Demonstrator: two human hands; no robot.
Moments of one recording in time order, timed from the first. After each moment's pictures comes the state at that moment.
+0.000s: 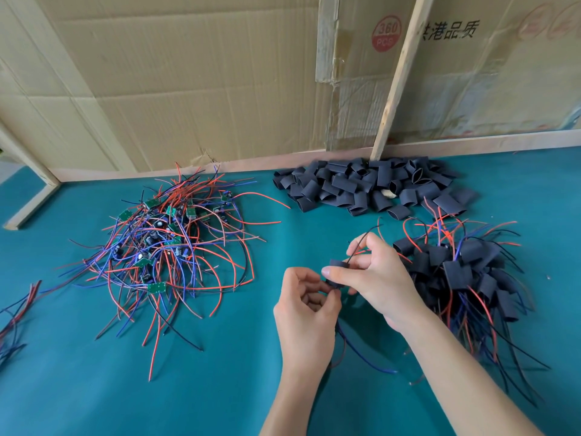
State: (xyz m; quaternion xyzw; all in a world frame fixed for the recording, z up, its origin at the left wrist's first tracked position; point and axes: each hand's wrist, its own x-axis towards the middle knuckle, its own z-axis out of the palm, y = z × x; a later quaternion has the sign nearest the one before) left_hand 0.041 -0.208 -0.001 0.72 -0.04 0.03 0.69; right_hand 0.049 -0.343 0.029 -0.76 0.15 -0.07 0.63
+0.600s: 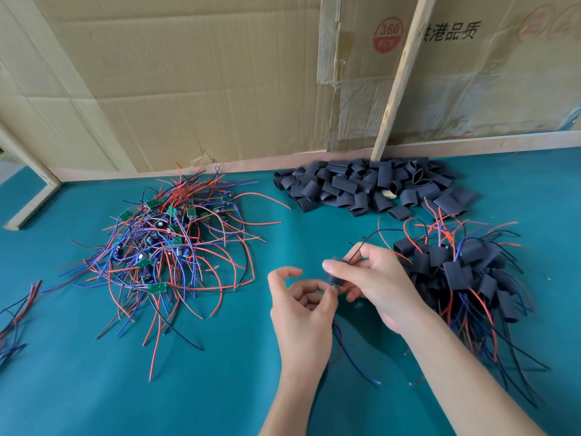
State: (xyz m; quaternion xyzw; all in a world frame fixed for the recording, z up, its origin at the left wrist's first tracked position) left_hand 0.041 -0.206 0.002 0.67 -0.01 0.02 0.74; right_hand 0.050 -0.342 0.028 -0.70 0.16 -0.04 0.69
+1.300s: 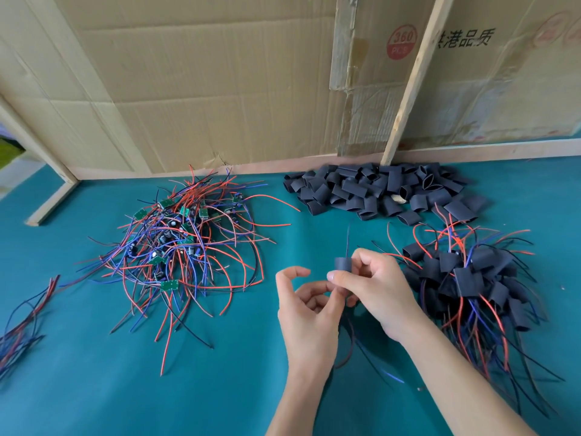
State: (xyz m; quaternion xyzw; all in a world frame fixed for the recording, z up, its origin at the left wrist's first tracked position) left_hand 0.041 -0.207 0.003 0.63 -0.02 0.02 0.77; right_hand 0.048 -0.332 0.025 -0.76 0.11 -0.09 0.64
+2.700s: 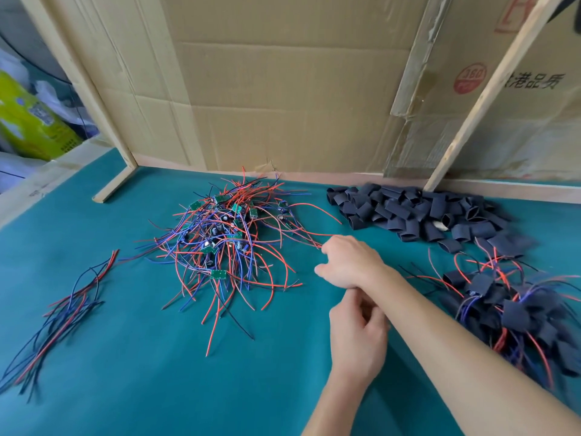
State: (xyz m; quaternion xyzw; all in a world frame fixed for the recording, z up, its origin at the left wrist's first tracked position) left_hand 0.039 -0.200 0.003 0.71 -0.08 0.00 0.70; right_hand 0.143 -0.255 0.058 -1.00 0.01 0.07 0.07
